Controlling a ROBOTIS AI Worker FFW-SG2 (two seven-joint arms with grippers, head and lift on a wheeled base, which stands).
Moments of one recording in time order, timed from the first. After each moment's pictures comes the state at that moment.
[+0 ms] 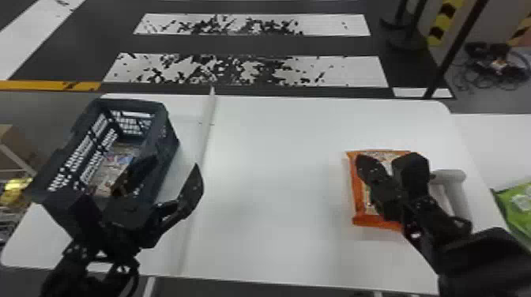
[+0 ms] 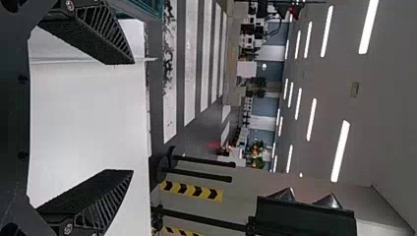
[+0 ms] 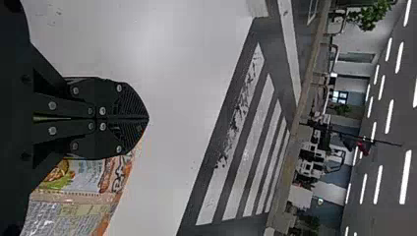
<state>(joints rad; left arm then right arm) 0.62 0.18 0.08 -2.14 0.24 0.08 -0.25 0.21 -0.29 0.19 -1.74 -0.03 0.29 0.08</state>
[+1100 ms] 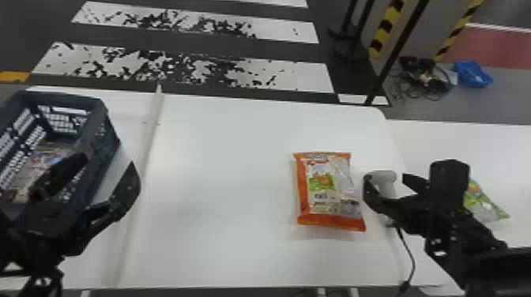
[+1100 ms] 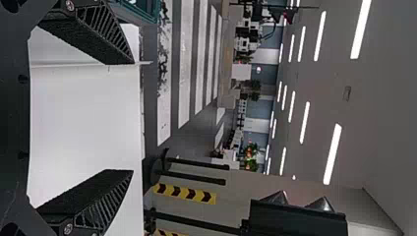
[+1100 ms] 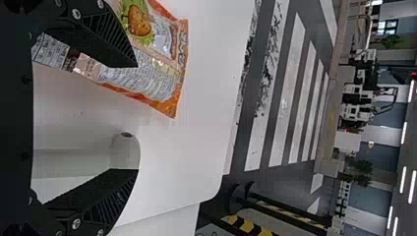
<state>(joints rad) 0.61 0.19 0.09 -2.11 0.26 0.04 -0.26 0.42 -0.31 -0.19 -2.03 -0.14 0.60 0.17</state>
